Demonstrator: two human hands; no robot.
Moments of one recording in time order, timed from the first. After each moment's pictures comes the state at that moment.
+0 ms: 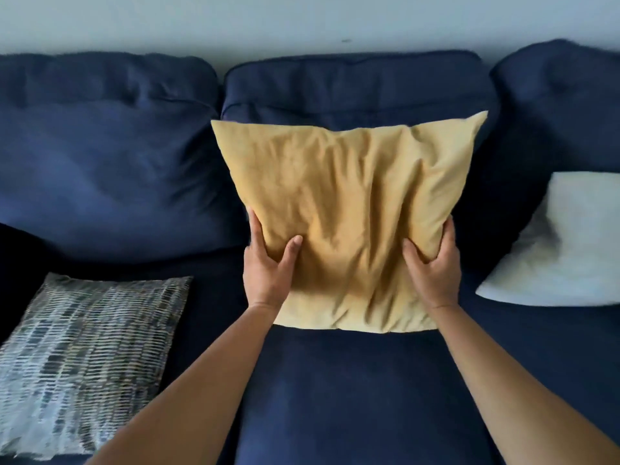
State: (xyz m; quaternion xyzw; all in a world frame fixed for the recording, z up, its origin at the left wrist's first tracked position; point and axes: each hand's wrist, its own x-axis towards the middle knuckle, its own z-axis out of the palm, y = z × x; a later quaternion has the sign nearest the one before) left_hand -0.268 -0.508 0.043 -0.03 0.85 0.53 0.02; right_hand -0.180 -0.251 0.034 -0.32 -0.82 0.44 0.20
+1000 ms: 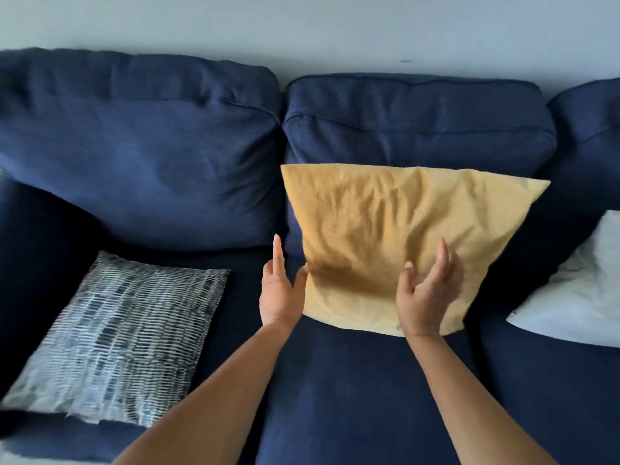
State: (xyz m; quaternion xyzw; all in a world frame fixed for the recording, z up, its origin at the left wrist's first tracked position) left_hand -0.257 -0.569 0.019 -0.07 0.88 0.47 0.08; right_hand -0.200 -0.357 0.043 -0.28 -0.87 0.27 0.31
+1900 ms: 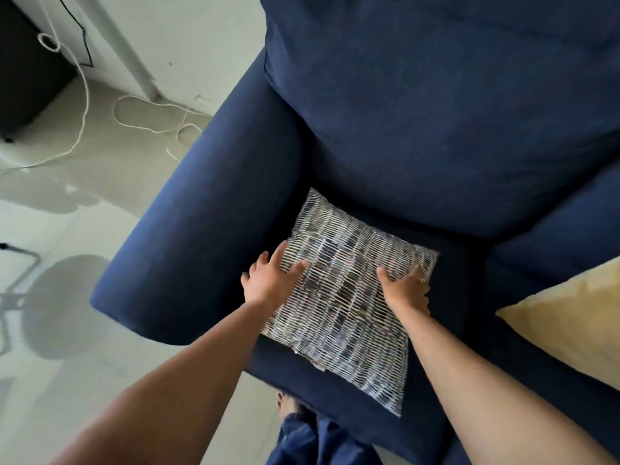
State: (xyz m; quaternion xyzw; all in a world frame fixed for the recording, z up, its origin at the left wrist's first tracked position) left_hand -0.279 -1.094 -0.054 -0.23 0.90 0.27 0.26; right_hand -0.305 -0.842 -0.078 -0.37 -0.85 0.28 -0.26
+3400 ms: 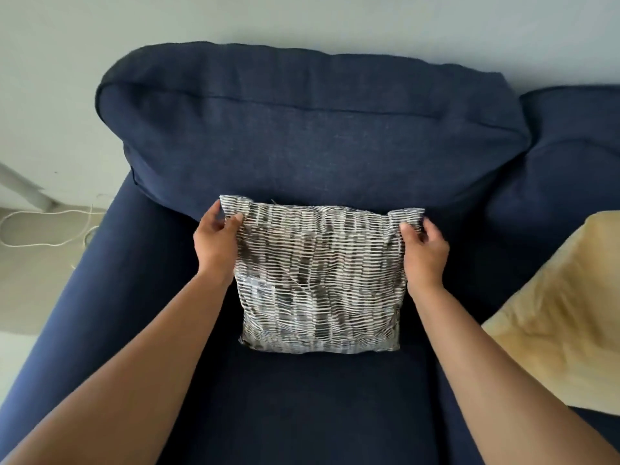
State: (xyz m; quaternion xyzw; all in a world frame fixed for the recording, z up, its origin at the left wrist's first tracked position) left_hand -0.539 -1.010 0.012 -0.22 0.72 0.66 0.00; right_hand -0.479 -0.703 -0.007 -0.37 -0.71 0.58 0.14
